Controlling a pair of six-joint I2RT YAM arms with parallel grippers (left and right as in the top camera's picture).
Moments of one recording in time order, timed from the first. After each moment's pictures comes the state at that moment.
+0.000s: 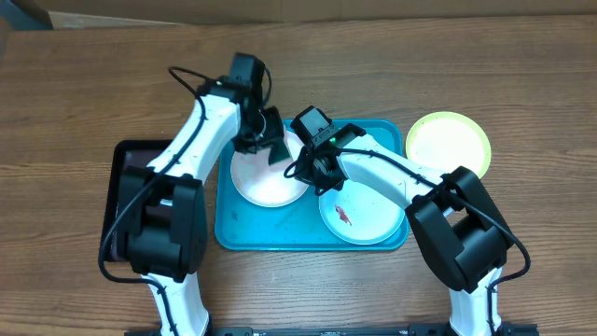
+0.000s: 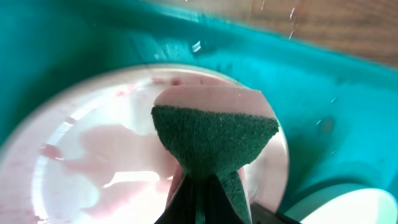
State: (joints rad) left arm -0.24 2.02 1.52 -0.86 0.22 -0.50; right arm 0.66 2.07 1.43 -0.67 -0.10 0.96
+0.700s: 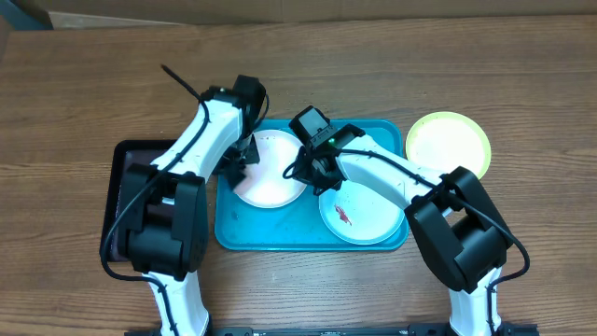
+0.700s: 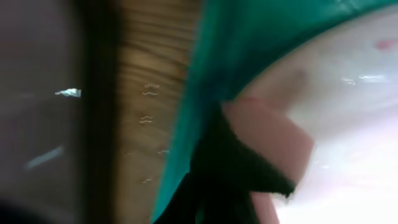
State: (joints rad) left arm -0.24 2.03 1.52 -1.16 -0.29 -0.54; right arm 0.66 2.07 1.43 -0.66 -0.10 0.95
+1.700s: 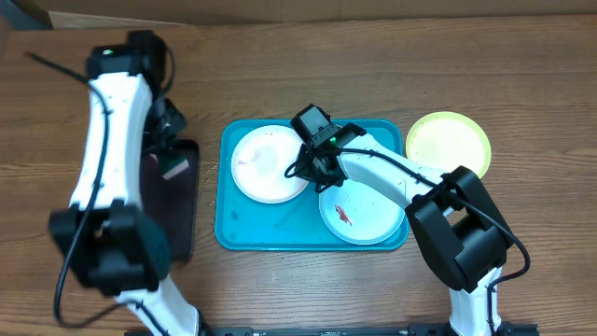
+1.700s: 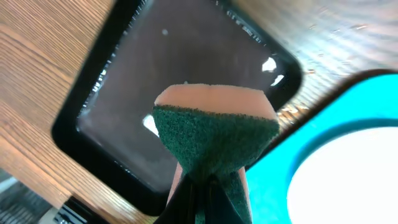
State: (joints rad) left arm 0.08 1.89 1.84 -1.50 -0.21 -0.60; right arm 0.65 2.07 1.43 -0.64 -0.06 0.91
